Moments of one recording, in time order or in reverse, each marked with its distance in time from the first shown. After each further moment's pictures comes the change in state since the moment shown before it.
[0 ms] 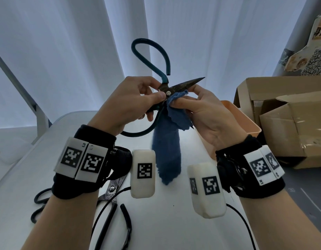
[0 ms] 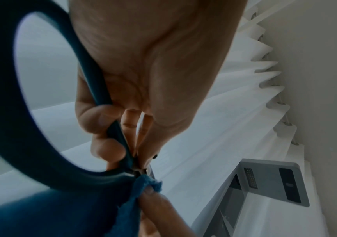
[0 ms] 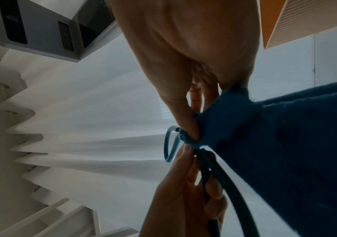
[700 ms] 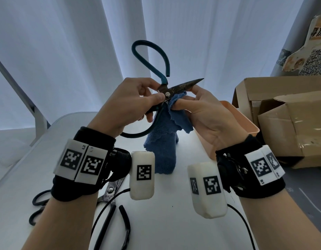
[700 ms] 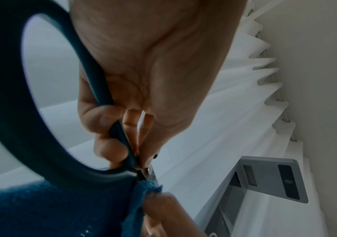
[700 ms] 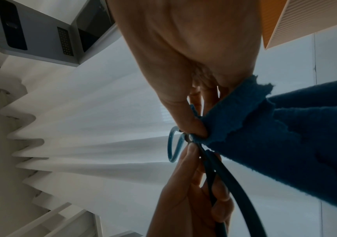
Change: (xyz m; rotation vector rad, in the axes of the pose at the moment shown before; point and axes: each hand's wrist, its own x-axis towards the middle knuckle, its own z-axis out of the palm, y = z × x) left_hand 0.001 -0.001 0.002 -0.012 0.005 0.031; right_hand 0.002 -0.001 -0.002 -0.008 -0.031 0.005
